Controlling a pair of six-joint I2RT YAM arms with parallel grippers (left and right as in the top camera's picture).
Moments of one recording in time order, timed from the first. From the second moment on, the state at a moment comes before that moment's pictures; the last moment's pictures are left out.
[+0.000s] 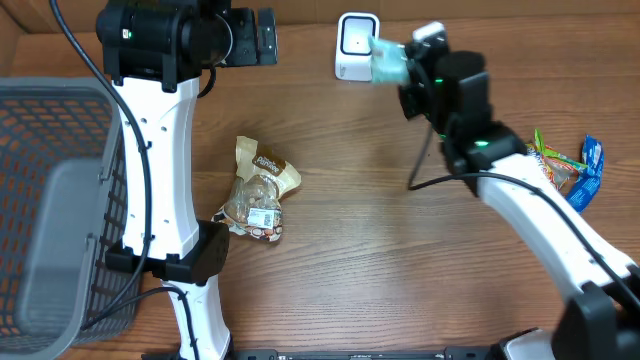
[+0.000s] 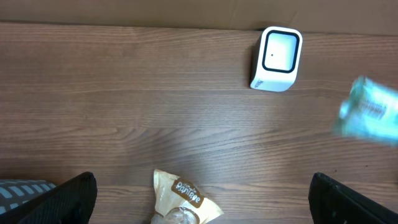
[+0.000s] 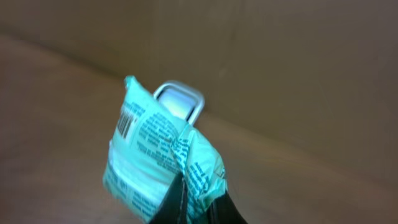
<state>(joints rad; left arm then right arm) -0.19 2.10 2.85 -1.65 -0.05 -0.22 0.38 1.62 1.22 0.04 0.17 -0.20</state>
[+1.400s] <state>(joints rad) -0.19 2.10 2.85 -1.65 -0.05 -0.22 0.35 2.24 1.42 0.83 0.06 -1.46</state>
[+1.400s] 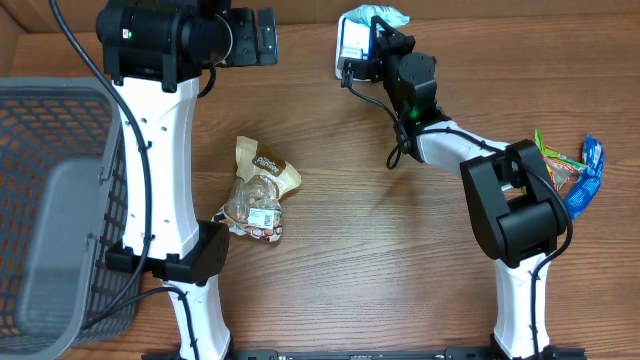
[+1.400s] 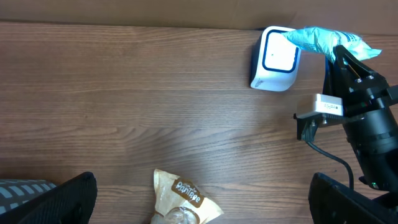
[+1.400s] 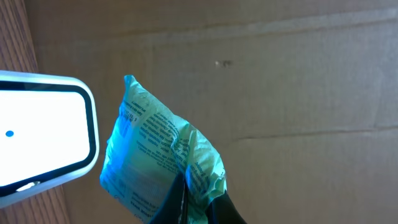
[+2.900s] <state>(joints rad) -0.19 2.10 2.85 -1.65 -0.05 -0.22 0.33 2.27 1.44 0.76 0.04 -1.54</state>
